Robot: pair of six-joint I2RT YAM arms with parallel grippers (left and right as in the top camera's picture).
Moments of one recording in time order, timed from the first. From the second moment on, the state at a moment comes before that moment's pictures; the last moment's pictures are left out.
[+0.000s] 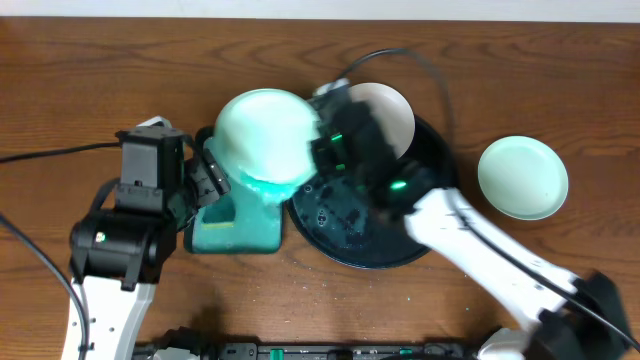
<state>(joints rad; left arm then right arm) -0.16 1.04 1.16 -1.02 -0.11 -0.56 0.75 1.62 1.18 -0.14 0.17 0.19</state>
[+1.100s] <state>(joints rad) -0.16 1.04 1.16 -1.02 -0.11 -0.56 1.10 1.72 1.18 0.30 1.00 -0.41</state>
